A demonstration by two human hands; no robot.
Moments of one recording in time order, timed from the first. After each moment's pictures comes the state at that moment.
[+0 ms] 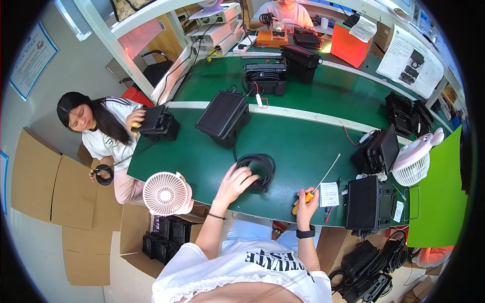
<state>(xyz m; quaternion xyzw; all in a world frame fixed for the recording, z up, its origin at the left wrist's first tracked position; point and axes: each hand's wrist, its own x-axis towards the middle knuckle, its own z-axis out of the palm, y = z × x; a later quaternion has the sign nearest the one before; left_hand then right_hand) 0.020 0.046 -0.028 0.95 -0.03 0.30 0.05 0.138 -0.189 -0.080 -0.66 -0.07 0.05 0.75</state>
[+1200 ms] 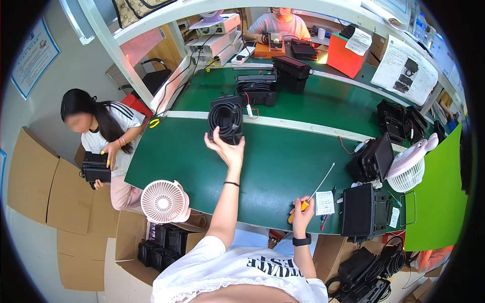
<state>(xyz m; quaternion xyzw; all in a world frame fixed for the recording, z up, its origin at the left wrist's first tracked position) 0.150 0.103 -0.021 0.67 0.39 0.59 0.23 0.137 -0.192 -0.078 -0.67 -0.08 0.08 0.74</state>
